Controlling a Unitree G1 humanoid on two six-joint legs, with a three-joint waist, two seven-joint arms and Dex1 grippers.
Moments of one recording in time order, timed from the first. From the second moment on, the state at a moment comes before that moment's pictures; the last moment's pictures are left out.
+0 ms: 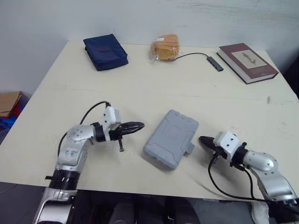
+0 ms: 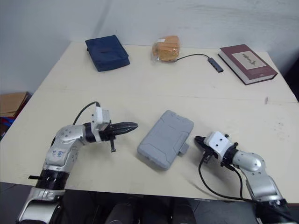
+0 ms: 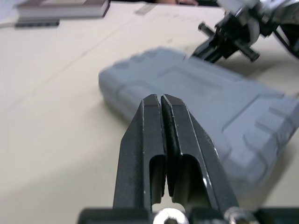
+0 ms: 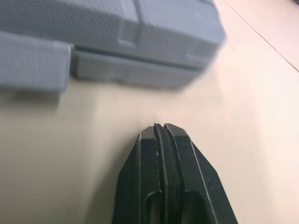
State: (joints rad) left arm -0.50 0.43 -0.07 0.01 -0.35 0.16 -1.08; right arm 0.07 -0.69 -0.09 -0.06 0.16 -0.07 0.71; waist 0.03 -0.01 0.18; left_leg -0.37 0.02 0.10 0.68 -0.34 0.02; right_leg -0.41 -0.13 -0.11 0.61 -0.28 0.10
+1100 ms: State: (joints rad) left arm -0.76 0.30 -0.43 0.25 -0.06 0.25 -1.07; right arm 0.03 -0.63 0.11 -0.30 0.09 0.16 0.71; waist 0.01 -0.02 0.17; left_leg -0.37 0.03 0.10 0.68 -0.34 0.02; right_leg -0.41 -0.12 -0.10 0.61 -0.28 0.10
